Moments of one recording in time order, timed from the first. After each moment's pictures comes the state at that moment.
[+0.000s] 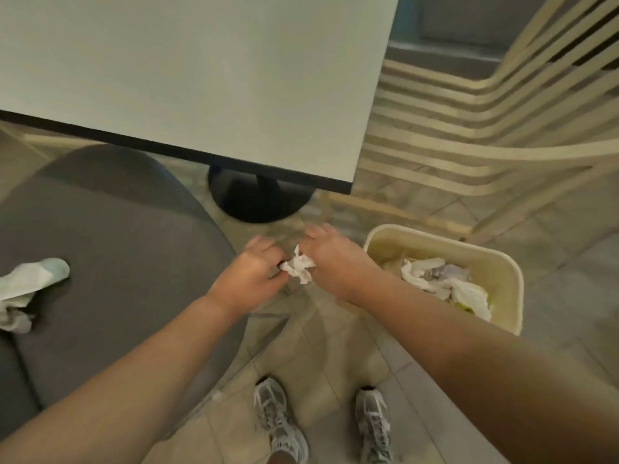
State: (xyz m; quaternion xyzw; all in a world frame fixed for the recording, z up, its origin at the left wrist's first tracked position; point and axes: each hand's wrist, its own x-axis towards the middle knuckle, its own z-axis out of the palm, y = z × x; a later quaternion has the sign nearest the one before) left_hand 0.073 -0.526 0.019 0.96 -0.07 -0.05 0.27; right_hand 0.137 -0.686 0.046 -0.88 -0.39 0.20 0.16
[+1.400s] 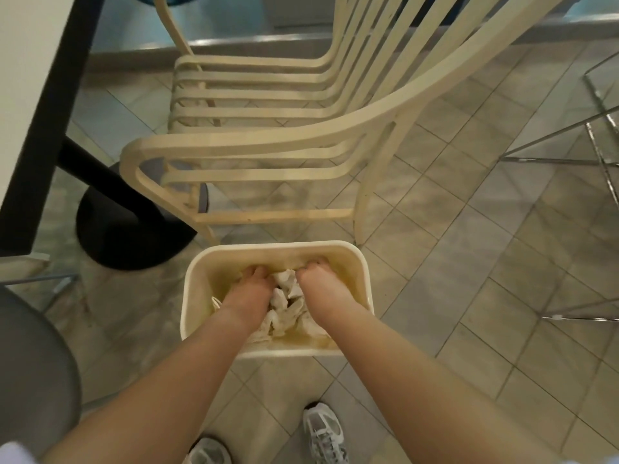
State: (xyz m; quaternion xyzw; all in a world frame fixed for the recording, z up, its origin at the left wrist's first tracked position) left_hand 0.163 -0.750 -0.098 0.95 -0.07 -0.31 0.06; right_hand 0.169 -0.891 -0.055 -0.92 -0.14 0.35 0.08
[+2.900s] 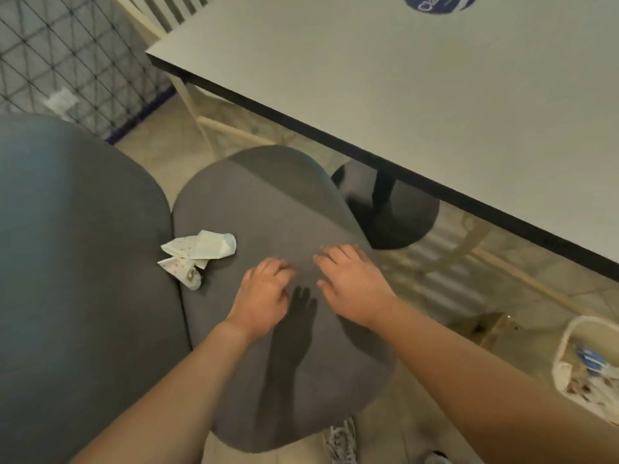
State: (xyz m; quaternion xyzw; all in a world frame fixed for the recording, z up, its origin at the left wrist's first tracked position) left_hand -0.053 -0.295 0.029 0.97 0.16 -0.08 0.16; right_hand 0.064 -0.439 0.054 -0.83 -0.52 0.16 0.11
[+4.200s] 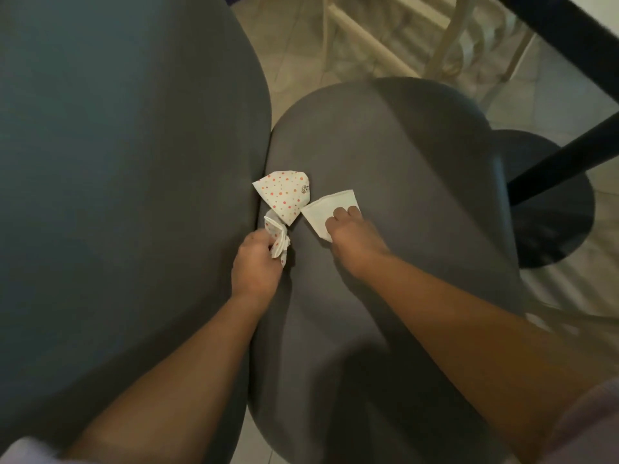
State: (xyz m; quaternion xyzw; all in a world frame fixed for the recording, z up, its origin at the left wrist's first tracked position) left_hand -0.131 -0.170 -0.051 0.73 0.63 0.04 0.27; right_hand 0.029 -0.211 -0.047 -0.73 -0.63 0.27 -0.05
